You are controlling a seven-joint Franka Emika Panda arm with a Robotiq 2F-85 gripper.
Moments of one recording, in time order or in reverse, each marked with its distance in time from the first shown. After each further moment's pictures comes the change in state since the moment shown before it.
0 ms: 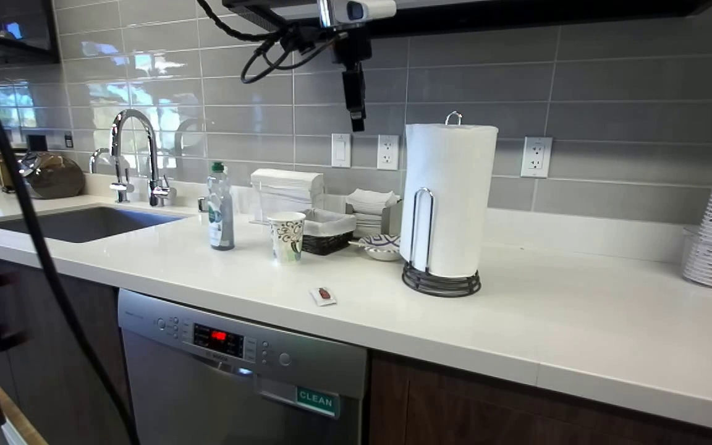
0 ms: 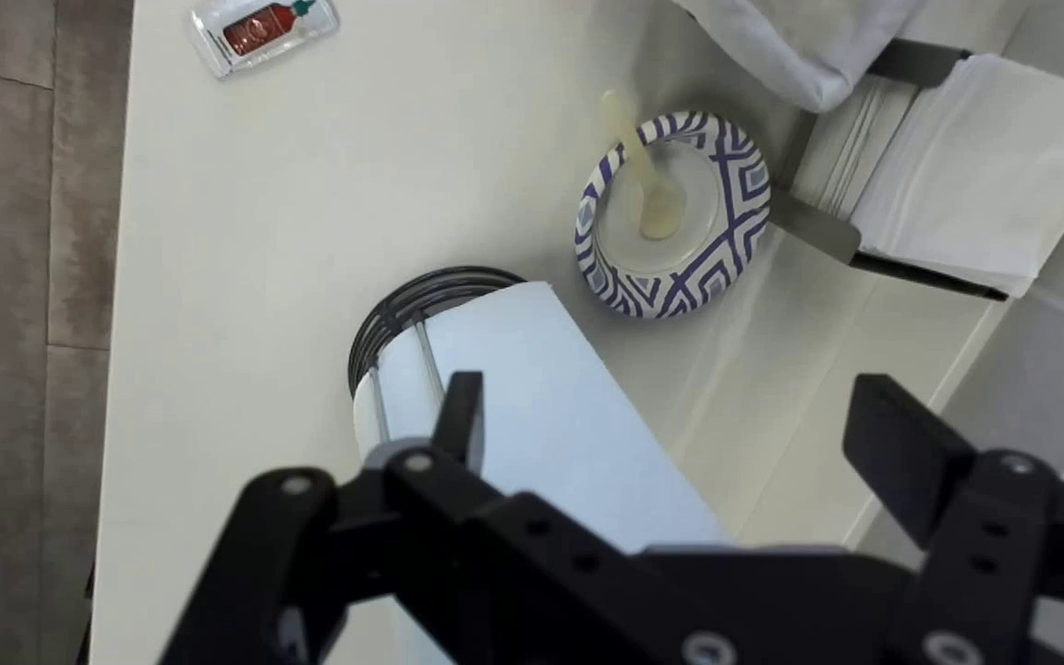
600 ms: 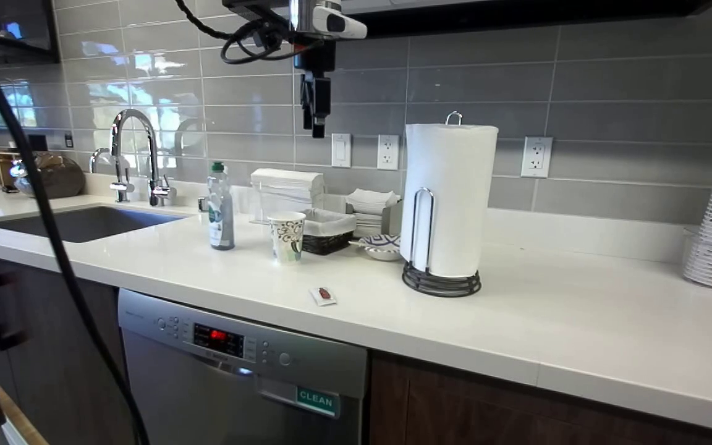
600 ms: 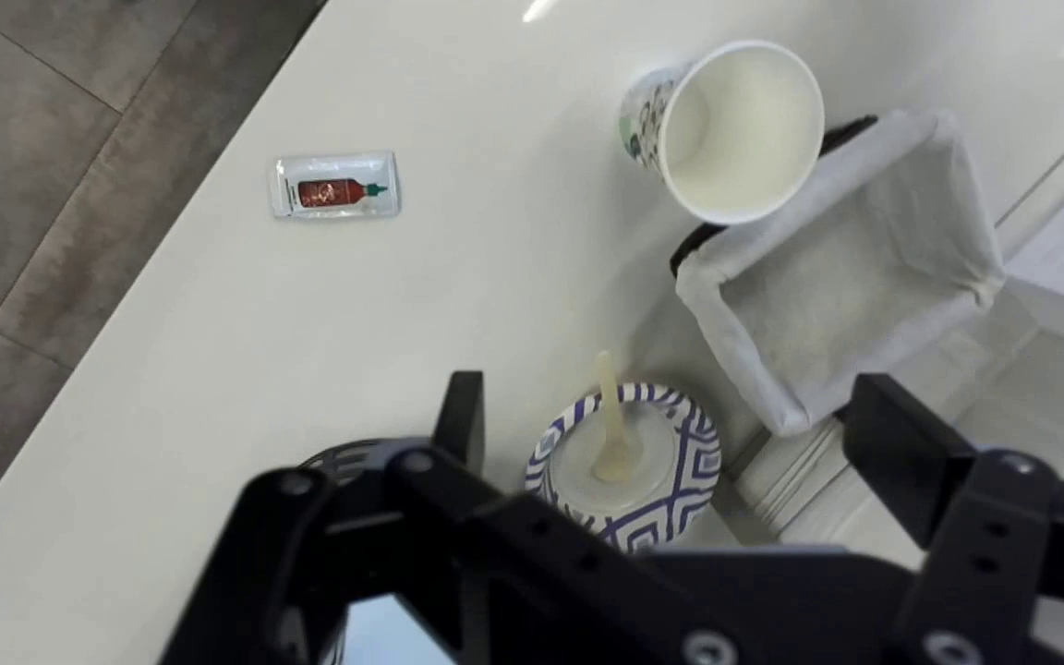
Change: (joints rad) arm 0.094 -0.022 0.000 0.001 0.057 -0.226 -0.302
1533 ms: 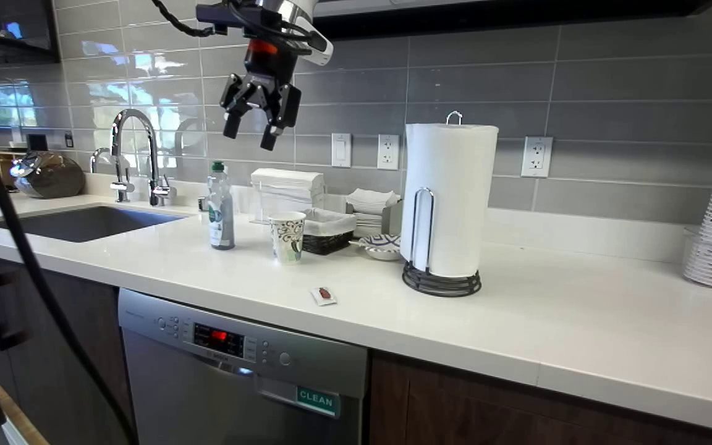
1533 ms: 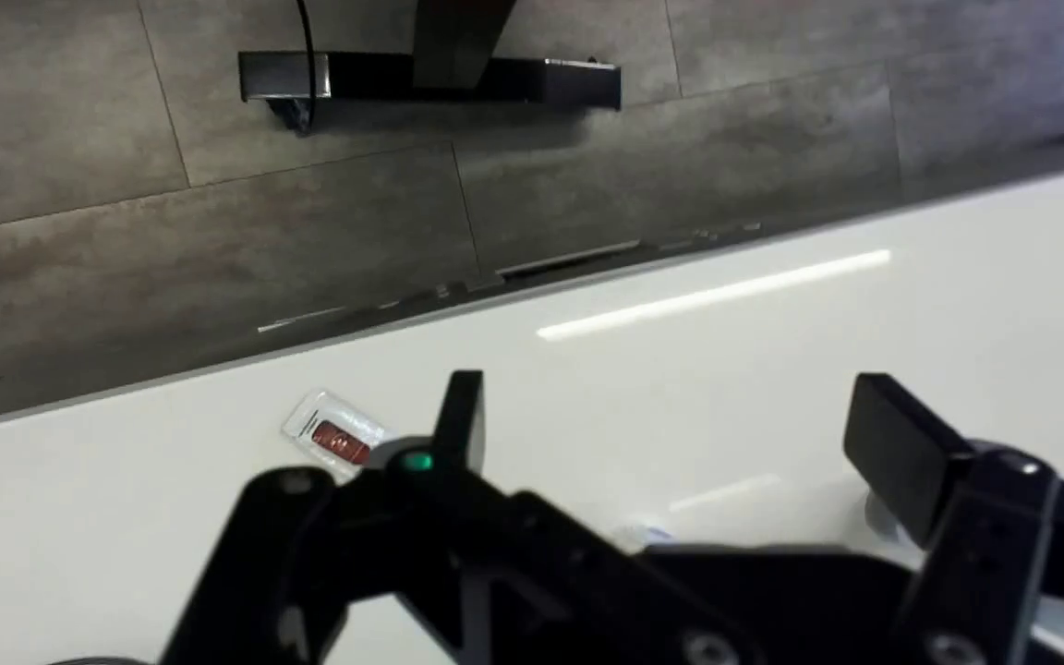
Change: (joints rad) arm 0.083 -0.108 -0.063 -0.094 -0.042 -0.403 -0.622
